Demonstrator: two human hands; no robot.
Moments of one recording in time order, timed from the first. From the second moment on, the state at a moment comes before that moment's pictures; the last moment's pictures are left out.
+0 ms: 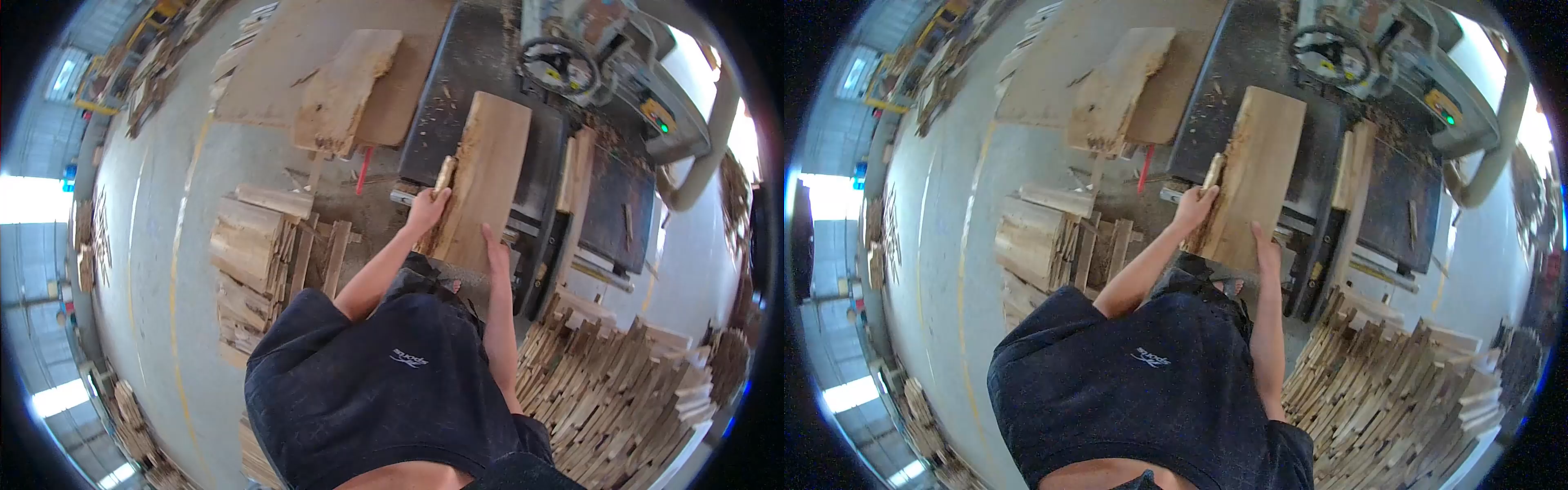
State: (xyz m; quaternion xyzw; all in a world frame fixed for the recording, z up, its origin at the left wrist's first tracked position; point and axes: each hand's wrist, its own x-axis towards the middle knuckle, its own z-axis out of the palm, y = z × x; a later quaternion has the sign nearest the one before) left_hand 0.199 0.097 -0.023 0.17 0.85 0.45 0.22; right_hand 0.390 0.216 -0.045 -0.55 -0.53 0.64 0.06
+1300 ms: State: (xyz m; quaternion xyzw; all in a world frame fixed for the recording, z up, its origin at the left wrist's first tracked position) left_hand 0.218 0.263 -0.024 0.20 0.89 0.41 -0.02; right_hand 0.413 0.238 -0.017 -0.55 -0.33 0.74 0.19
